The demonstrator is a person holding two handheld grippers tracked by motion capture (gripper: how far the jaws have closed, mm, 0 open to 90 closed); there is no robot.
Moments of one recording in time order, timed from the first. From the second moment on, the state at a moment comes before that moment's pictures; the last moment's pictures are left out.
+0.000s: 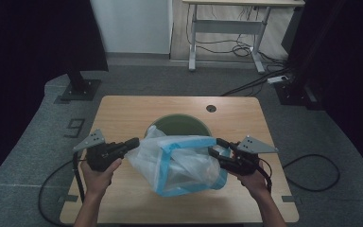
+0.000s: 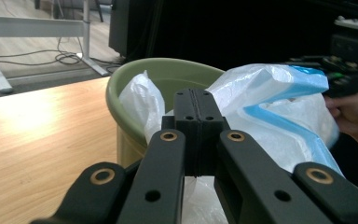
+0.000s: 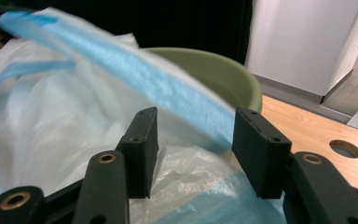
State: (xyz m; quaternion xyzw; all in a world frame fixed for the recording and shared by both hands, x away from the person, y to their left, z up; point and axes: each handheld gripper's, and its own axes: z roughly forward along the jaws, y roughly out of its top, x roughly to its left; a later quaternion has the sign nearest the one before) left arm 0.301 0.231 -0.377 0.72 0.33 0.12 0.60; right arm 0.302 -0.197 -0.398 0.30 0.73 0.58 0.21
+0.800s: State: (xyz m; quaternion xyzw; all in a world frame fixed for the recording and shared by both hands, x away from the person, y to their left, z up) left arm 0.296 0.234 -0.384 0.71 0.34 0.12 0.60; right arm 0.244 -0.202 -0.421 0.30 0.73 0.60 0.14
